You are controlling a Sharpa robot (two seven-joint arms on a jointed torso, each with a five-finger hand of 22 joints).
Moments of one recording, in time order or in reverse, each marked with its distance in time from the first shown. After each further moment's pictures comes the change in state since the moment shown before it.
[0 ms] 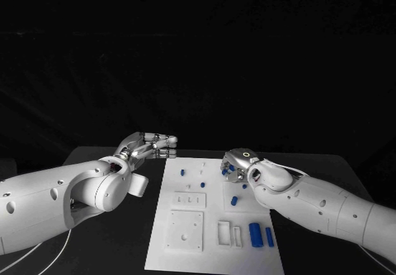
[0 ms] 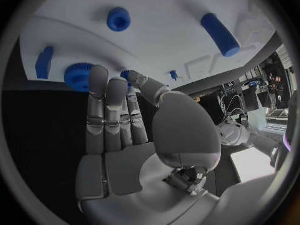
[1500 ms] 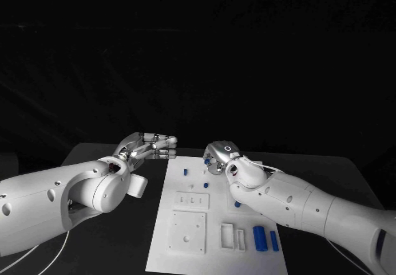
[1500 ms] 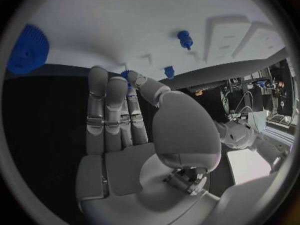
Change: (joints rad) left arm 0.020 0.010 0.000 0.000 0.000 0.006 -0.007; left_hand 0.000 0.000 -0.001 -0.007 0.000 0.000 0.000 0.000 0.000 0.000 0.000 0.000 0.000 0.000 0.000 0.000 0.000 0.000 0.000 0.000 0.000 -0.001; right arm 0.033 0.179 0.003 -0.138 -0.051 -0.133 -0.083; right_hand 0.012 -0.007 0.014 0.014 -0.022 0.007 -0.002 0.001 -0.006 -0.002 -0.002 -0.005 0.001 0.000 0.000 0.000 -0.009 -0.014 0.016 -0.002 -0.075 0.118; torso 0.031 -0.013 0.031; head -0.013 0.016
